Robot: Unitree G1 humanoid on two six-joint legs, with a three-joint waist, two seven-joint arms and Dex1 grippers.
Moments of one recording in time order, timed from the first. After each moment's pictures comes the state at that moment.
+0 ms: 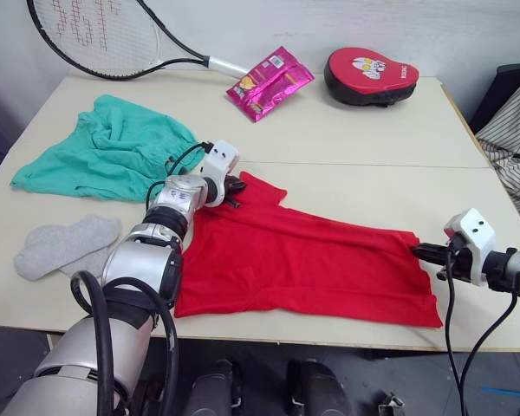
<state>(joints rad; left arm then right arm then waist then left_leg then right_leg) -1.25 0.24 0.05 1.35 0.08 0.11 -0.53 -0.21 -0.91 -0.20 0.20 0.31 0.37 1.03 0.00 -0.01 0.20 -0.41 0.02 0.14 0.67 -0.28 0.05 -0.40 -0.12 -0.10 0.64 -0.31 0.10</state>
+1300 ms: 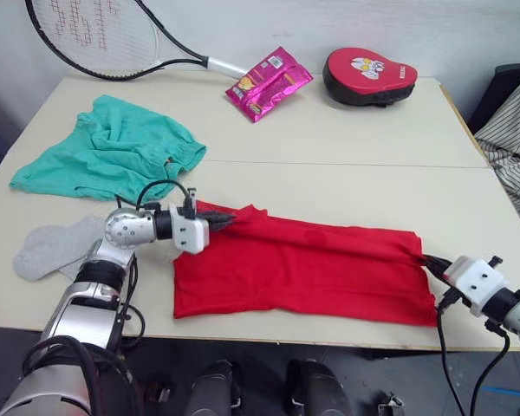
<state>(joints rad) -0.78 0.59 -0.15 0.94 0.16 -1.16 -0.86 0.15 -0.77 -0.32 0.15 0.04 -0.41 0.70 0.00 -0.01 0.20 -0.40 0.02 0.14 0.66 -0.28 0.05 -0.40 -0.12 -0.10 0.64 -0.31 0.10</state>
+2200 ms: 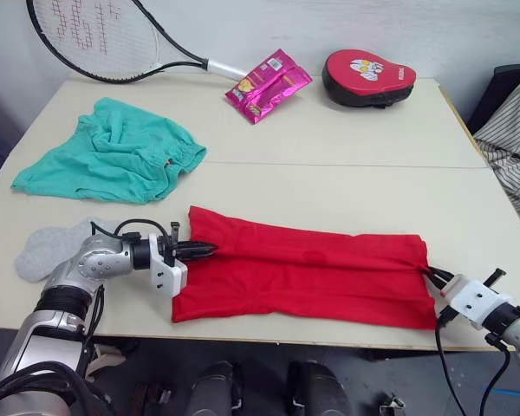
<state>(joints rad) -0.63 0.72 -0.18 0.83 0.32 -1.29 -0.64 0.18 -0.79 -0.29 0.26 -0.04 -0.56 0.60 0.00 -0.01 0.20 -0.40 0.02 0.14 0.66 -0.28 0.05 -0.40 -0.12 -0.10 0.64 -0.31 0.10</state>
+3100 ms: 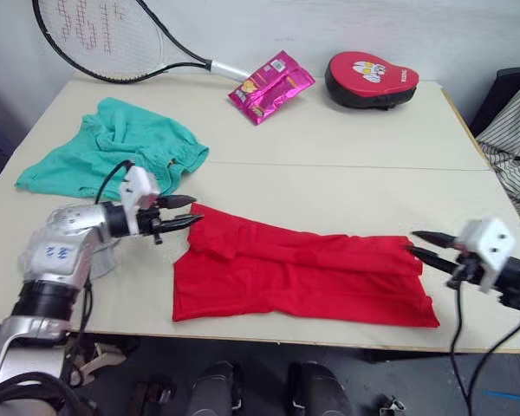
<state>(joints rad) -0.63 0.73 -0.11 0.36 -0.38 0.14 -0.99 -0.04 -0.89 -0.20 -0.10 0.34 0.04 0.92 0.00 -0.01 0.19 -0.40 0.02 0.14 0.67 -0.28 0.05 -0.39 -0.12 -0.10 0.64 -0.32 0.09</state>
